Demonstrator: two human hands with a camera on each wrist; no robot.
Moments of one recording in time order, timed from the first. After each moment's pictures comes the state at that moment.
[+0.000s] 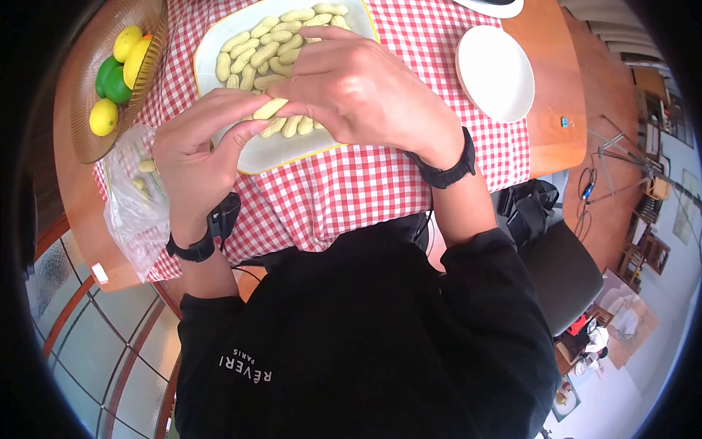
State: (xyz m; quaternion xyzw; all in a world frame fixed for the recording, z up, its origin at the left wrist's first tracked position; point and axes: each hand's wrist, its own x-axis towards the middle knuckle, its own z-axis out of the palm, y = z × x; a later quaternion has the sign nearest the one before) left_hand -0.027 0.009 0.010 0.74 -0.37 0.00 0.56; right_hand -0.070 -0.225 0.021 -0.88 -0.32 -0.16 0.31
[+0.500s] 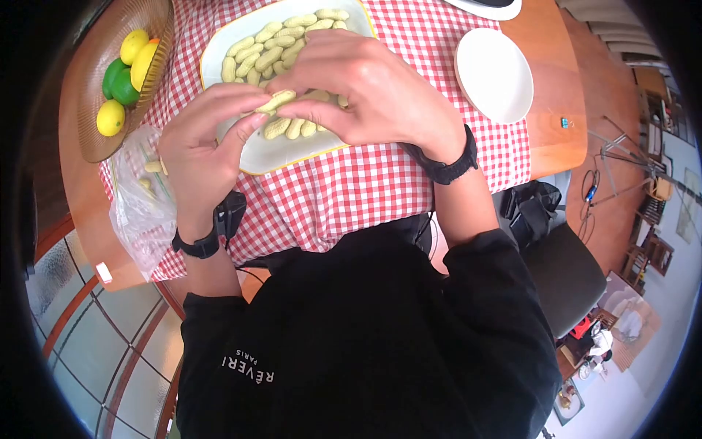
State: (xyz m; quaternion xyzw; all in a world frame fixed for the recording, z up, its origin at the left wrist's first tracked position) left_hand -0.024 0.008 0.012 0.75 -0.36 0.00 0.56; right_hand -0.068 -0.230 0.028 -0.87 -0.29 -0.14 0.37
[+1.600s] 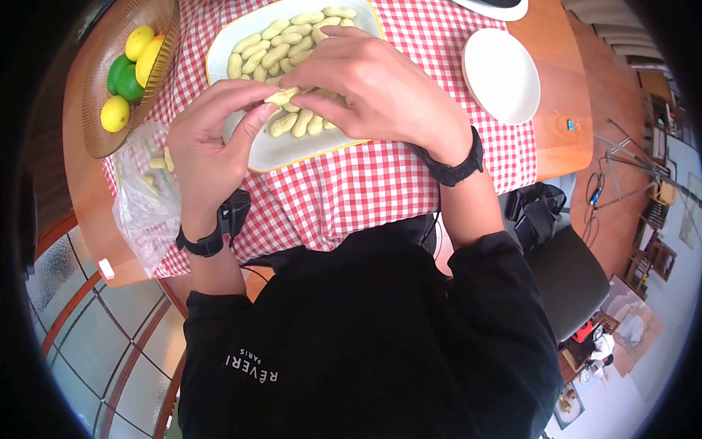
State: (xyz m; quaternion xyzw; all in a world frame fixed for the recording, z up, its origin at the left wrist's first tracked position) left_hand -0.028 0.007 0.016 0.77 -0.35 0.00 0.54; right_hand -0.066 -0.228 0.014 -0.87 -0.30 -0.17 0.35
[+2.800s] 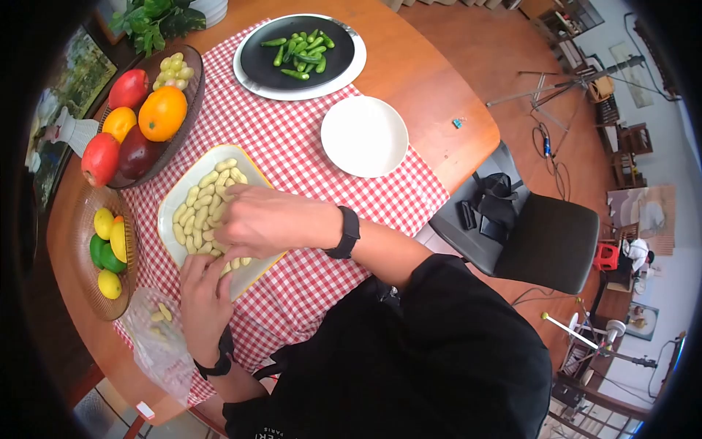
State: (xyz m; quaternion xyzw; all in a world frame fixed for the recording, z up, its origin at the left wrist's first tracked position) left_hand -0.037 0.010 0.026 0.85 -0.45 -0.09 0.24; right_hand -0.072 -0.231 0.026 -0.90 -0.26 -0.06 0.34
